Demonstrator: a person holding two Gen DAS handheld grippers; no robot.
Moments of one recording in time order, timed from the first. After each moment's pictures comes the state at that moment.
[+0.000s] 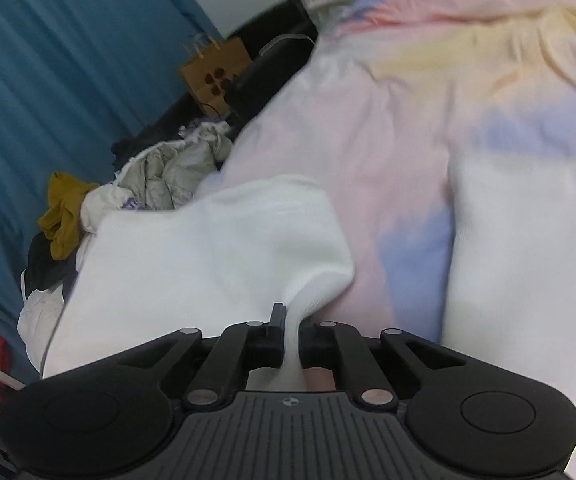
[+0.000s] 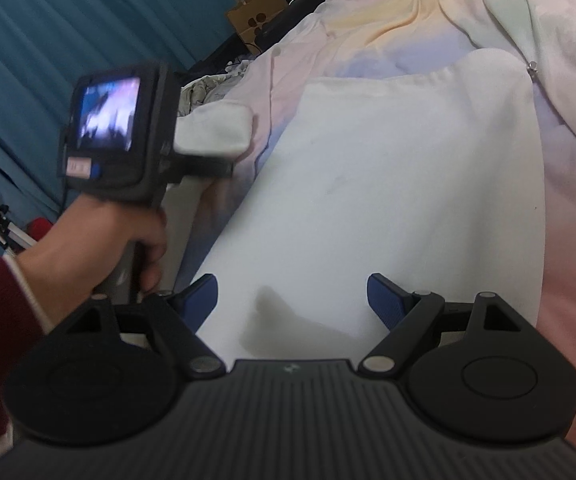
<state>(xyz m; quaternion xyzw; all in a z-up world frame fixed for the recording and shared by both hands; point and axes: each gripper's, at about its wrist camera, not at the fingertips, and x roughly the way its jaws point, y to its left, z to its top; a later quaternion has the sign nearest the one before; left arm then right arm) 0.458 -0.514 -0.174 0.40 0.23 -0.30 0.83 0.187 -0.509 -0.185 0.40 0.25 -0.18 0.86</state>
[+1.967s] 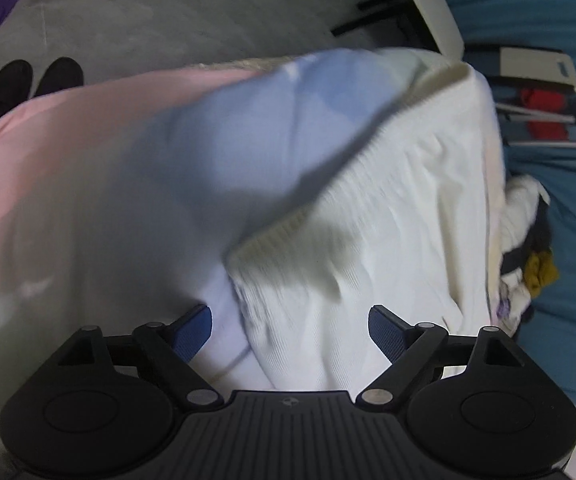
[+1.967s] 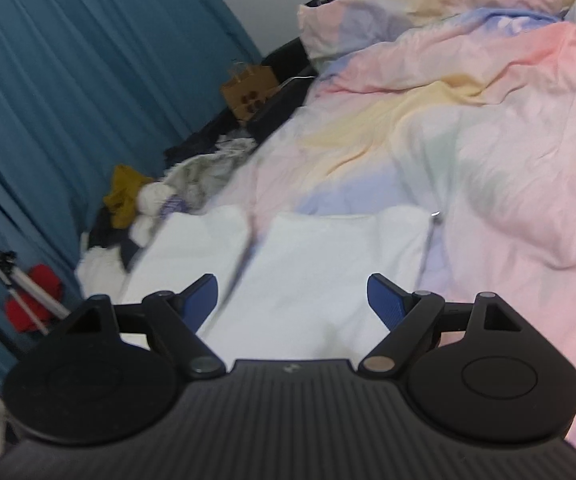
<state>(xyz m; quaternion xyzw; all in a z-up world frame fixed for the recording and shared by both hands) -0.068 0.263 -0.119 -0.60 0.45 0.18 0.64 0.087 -0.568 -0.089 0.37 0.19 -0.24 0.88</state>
